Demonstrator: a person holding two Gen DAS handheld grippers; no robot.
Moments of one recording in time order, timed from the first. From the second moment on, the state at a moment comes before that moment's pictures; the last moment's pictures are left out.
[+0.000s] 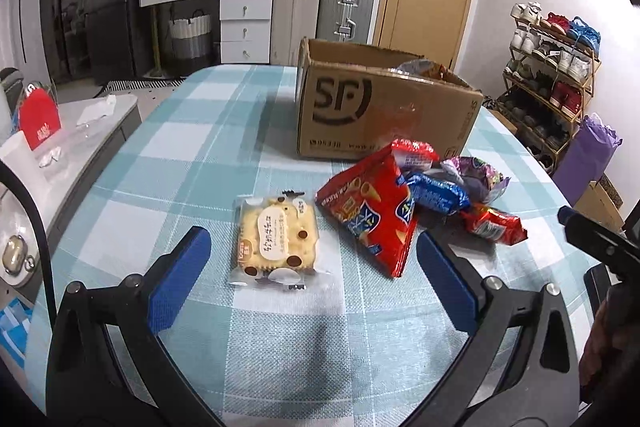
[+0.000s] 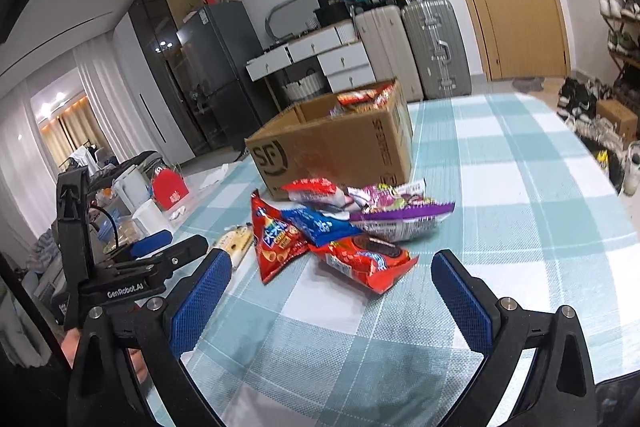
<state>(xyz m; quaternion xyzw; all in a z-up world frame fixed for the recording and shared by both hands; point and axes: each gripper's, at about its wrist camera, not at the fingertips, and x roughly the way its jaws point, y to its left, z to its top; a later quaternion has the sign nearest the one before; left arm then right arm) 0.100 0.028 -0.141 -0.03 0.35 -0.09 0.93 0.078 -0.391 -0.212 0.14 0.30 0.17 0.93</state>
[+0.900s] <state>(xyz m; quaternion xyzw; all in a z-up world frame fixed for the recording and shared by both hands) 0.131 0.038 -0.173 -0.08 0.40 -0.10 0.91 0.162 -0.379 -0.262 0.17 0.39 0.16 0.89</state>
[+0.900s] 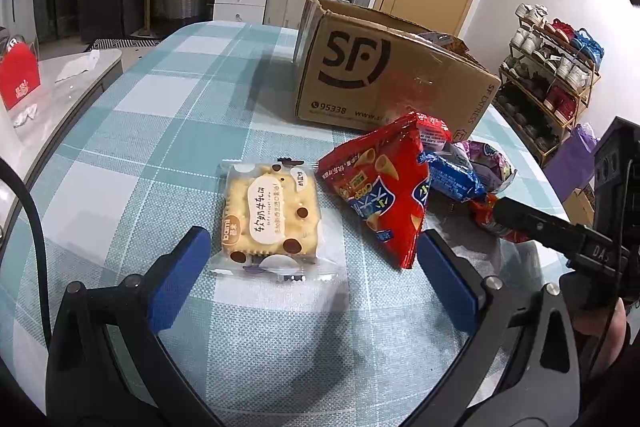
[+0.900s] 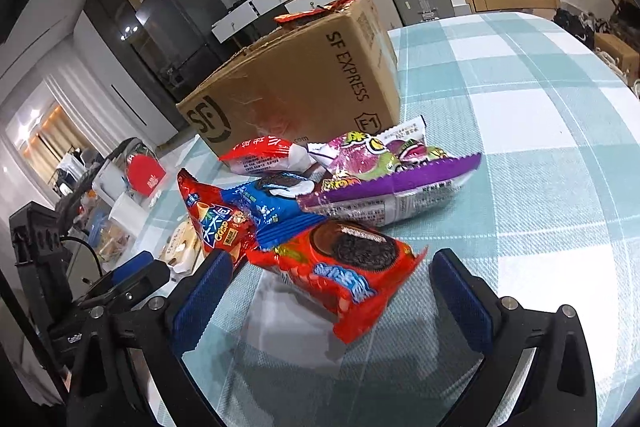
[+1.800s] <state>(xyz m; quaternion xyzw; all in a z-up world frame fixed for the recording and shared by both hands) 0.128 0.045 -0.178 -0.10 0.39 -0.10 0.91 0.145 -0.375 -0.264 0.16 0.40 0.16 0.89</state>
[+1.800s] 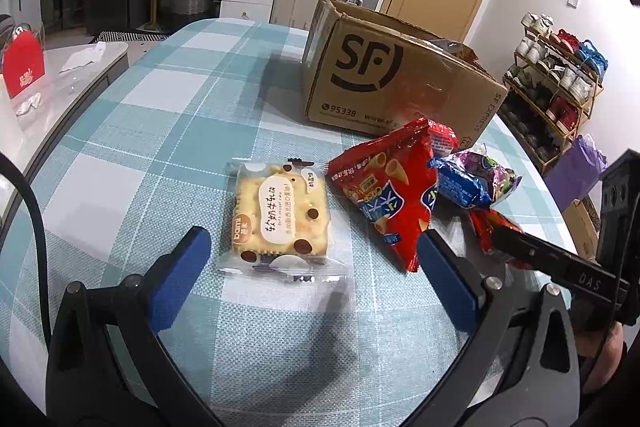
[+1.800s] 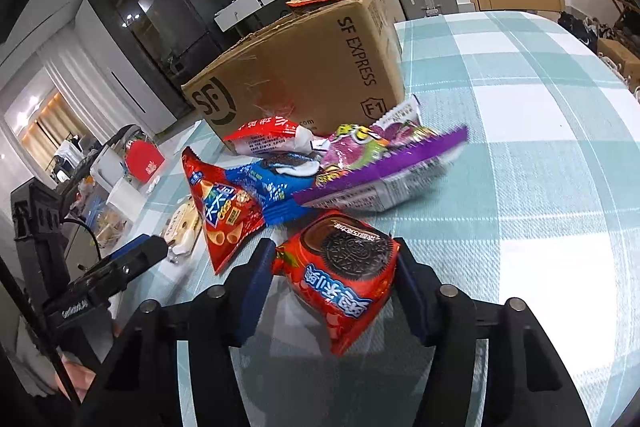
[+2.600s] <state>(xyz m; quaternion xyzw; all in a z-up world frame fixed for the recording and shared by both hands) 0.136 0.048 -0.189 -0.11 0.43 -0.07 0.90 0.121 -0.386 -0.241 0.13 0.33 0.20 0.91</state>
